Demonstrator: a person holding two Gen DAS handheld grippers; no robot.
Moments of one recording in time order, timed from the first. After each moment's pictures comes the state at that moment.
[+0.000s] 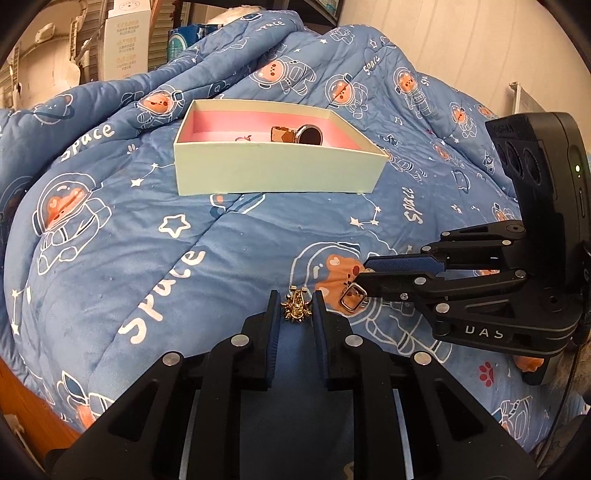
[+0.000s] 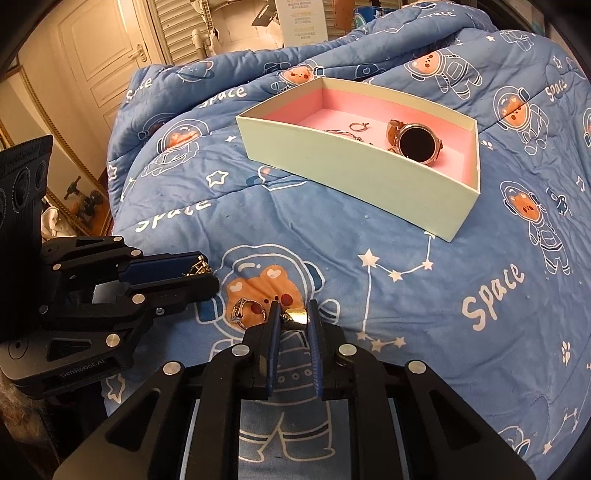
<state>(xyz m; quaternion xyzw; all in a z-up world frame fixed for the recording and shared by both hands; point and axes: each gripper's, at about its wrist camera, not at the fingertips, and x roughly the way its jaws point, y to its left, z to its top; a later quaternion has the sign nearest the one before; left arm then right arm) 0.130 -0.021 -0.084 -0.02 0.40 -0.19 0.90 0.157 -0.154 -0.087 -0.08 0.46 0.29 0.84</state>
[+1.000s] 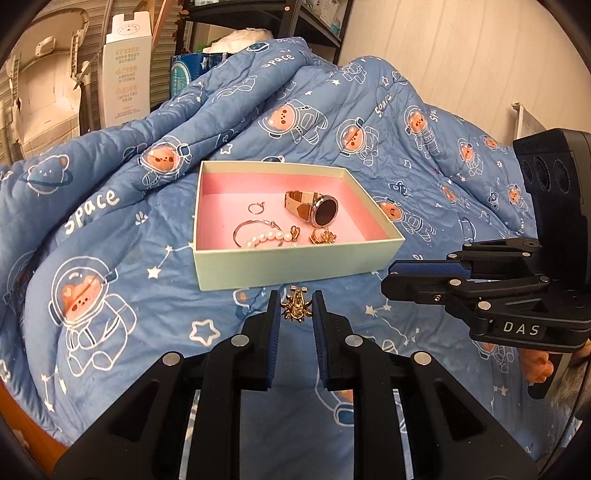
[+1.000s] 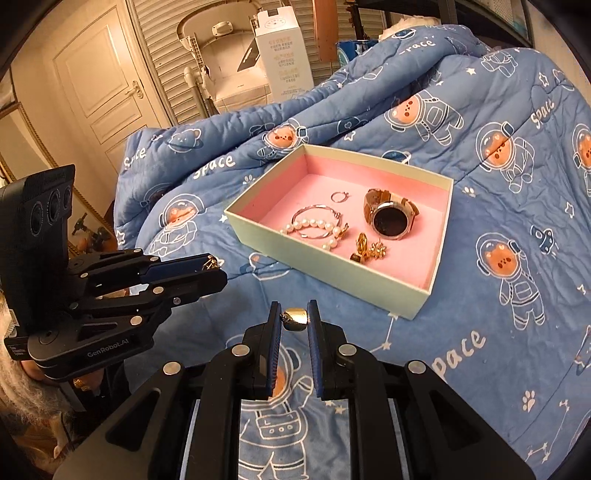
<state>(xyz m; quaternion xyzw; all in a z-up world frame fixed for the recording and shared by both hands) 0.187 -0.009 -0.031 -0.03 0.37 -0.19 0.91 0.200 -0.163 -0.023 -0.03 0.42 0.30 0.86</state>
